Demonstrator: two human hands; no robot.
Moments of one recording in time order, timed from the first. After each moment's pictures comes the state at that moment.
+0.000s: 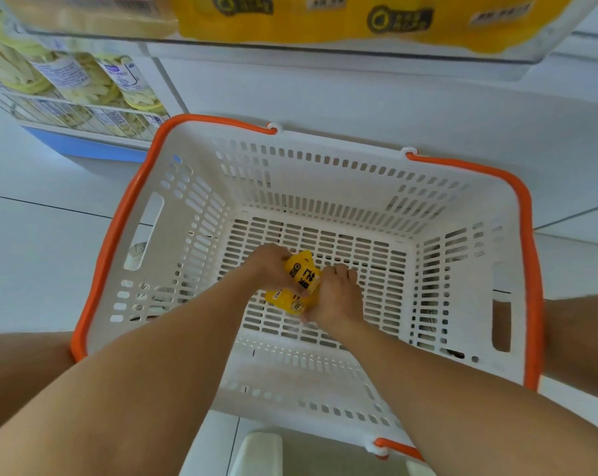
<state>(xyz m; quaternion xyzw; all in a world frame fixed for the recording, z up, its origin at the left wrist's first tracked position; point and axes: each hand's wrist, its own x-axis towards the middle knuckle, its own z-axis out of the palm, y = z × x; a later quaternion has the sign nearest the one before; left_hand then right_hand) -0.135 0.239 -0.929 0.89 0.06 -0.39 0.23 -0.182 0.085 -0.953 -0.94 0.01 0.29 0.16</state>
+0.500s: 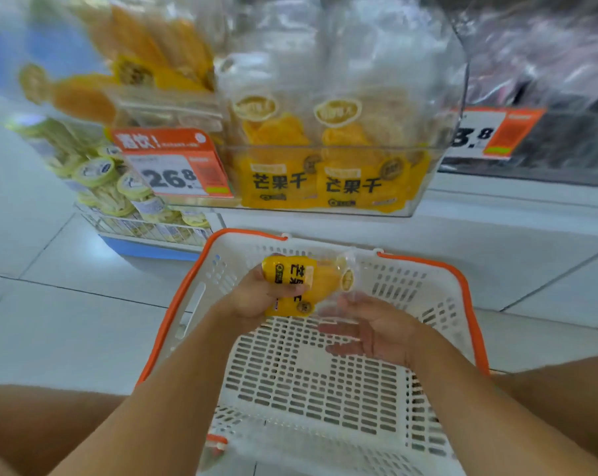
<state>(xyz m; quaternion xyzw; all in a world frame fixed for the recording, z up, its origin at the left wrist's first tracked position) -0.137 0.251 -0.746 0.64 0.10 -0.23 0.72 -0.138 0.023 -0.764 -0.52 0.14 0.43 0.72</state>
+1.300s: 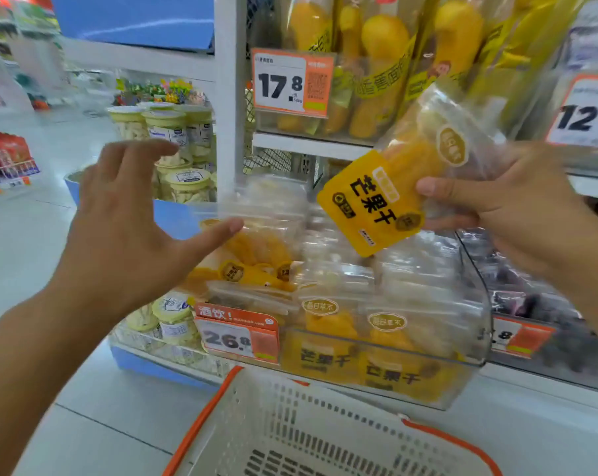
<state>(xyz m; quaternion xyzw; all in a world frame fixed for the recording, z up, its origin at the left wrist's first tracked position) -0.121 0.366 -0.458 0.91 0.07 0.37 0.18 -0.020 0.045 -0.419 -0.73 -0.25 -0.07 0.63</state>
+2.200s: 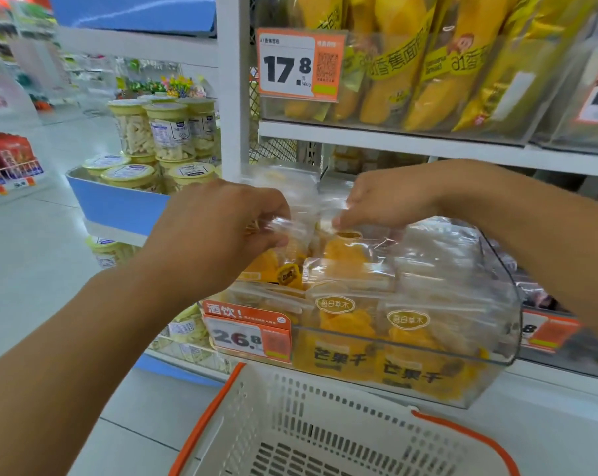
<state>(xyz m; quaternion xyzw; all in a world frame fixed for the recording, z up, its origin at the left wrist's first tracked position) -0.088 0.341 -0.461 0.94 -0.14 0.30 0.09 0.031 0.135 -0.416 -0.94 -0.31 0.14 0.09</state>
